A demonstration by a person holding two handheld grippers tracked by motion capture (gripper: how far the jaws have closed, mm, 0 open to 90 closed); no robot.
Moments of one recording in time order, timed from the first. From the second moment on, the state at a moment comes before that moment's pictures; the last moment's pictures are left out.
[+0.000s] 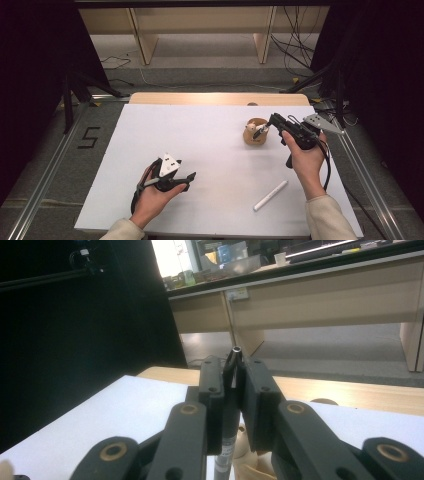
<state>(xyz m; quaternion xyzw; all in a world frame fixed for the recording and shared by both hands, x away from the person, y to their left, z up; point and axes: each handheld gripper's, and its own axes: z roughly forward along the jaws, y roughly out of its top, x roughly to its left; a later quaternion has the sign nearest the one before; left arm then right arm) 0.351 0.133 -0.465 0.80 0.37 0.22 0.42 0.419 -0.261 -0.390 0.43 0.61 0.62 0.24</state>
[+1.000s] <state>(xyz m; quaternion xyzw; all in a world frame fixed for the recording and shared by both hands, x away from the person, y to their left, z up) 0.351 0.132 -0.465 0.80 0.37 0.22 0.42 0.422 -0.263 -0.386 0.43 0.61 0.62 0.24</state>
